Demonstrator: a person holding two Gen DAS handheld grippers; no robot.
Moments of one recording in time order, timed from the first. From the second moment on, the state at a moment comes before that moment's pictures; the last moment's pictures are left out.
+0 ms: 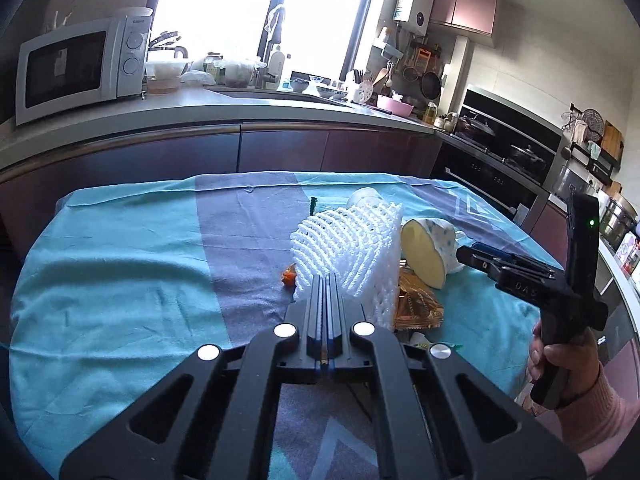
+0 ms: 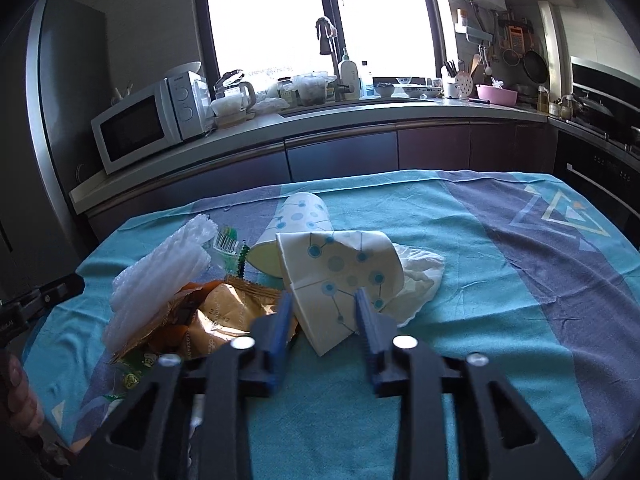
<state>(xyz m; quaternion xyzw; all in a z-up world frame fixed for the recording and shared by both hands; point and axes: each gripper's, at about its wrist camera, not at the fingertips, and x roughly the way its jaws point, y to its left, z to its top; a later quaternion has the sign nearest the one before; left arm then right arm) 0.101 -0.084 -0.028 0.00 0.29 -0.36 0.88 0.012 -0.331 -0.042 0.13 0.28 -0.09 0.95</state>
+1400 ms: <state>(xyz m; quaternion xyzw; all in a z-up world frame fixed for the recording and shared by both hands) 0.093 -0.046 -0.013 -0.01 0.29 -0.35 0.89 0.039 -0.312 -0.010 0.10 0.27 0.02 0.96</state>
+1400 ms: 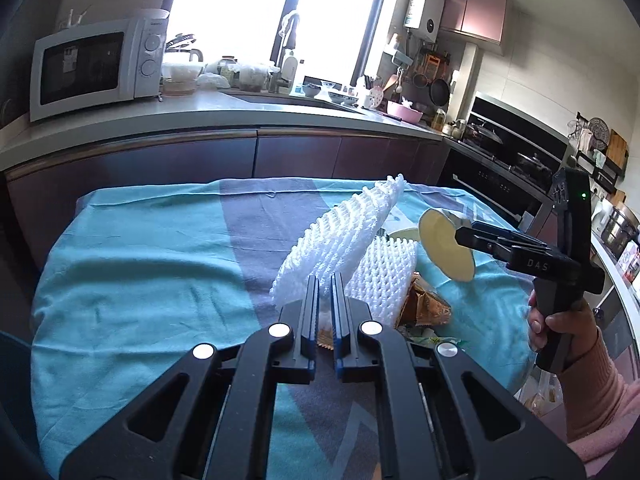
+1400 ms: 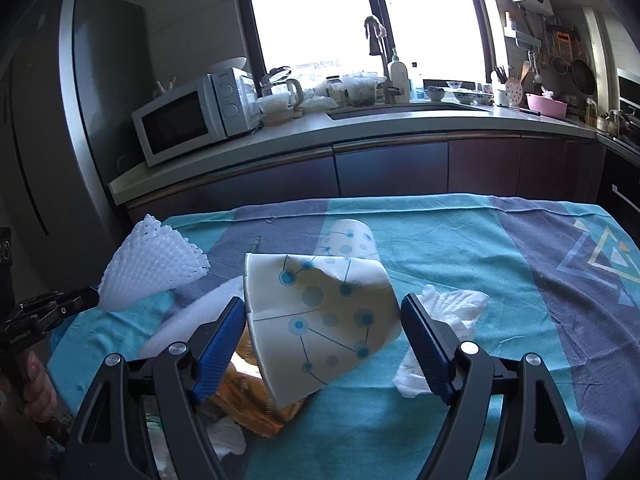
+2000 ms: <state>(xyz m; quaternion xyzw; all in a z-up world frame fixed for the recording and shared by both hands) 0.034 0.177 0.004 -0.09 0.26 -0.14 0.95 0.102 -0.089 0.014 0.02 0.29 0.30 0.91</state>
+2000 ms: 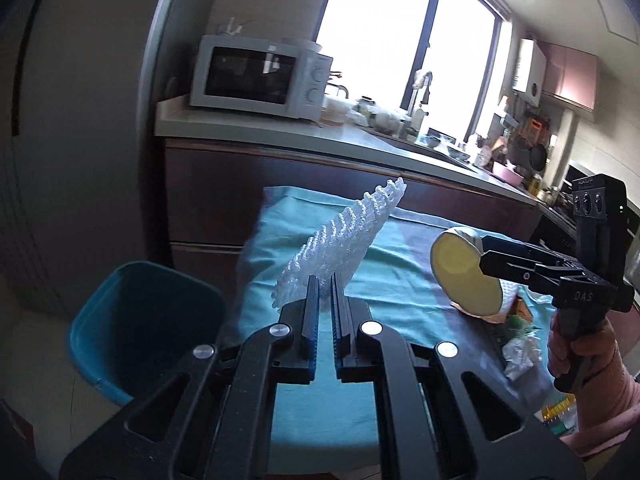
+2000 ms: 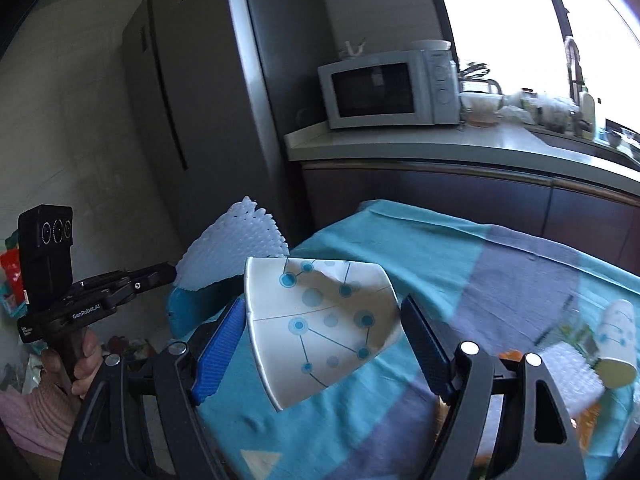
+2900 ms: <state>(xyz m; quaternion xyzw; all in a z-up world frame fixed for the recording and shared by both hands) 0.105 0.335 -0.114 -0.16 0.37 0.05 0.91 0.199 0.158 -0.053 -0.05 0.42 0.39 0.81</state>
